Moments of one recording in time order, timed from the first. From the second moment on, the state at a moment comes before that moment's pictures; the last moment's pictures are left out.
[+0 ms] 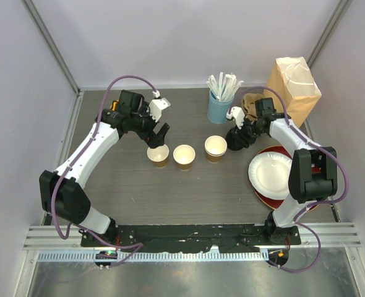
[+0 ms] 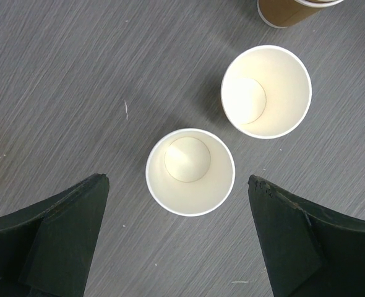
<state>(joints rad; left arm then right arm) -0.37 1.51 1.39 -0.76 0.40 0.42 0.08 1.67 1.19 -0.61 -0.51 -0.87</state>
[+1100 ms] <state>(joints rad) -0.37 1.51 1.39 -0.76 0.45 0.42 0.16 1.70 1.23 -0.58 -0.36 -0.86</state>
